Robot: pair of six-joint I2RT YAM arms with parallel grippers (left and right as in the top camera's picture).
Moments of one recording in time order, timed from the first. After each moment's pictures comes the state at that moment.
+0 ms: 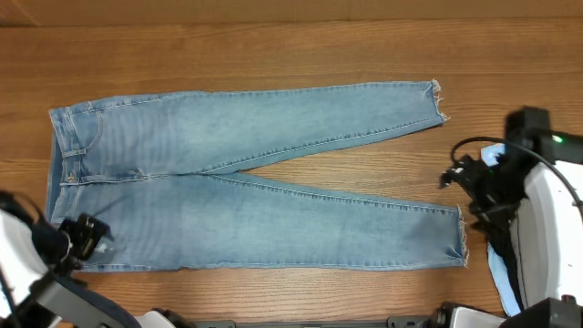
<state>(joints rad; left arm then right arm) 0.90 1.53 1.06 -1.25 0.09 -0.28 -0.28 1.42 1.19 -1.38 -0.19 0.64</state>
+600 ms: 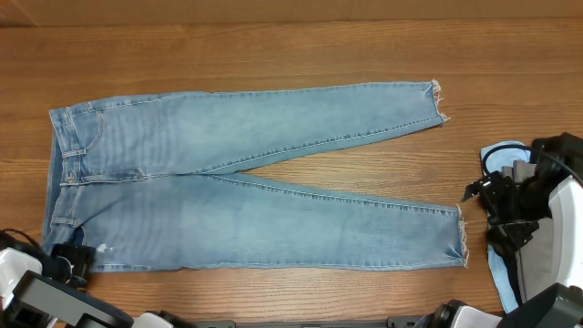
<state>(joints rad) 1.06 1.55 0.80 -0.76 0.07 -0.34 -0.48 1.42 1.09 -1.30 -0.21 0.60</state>
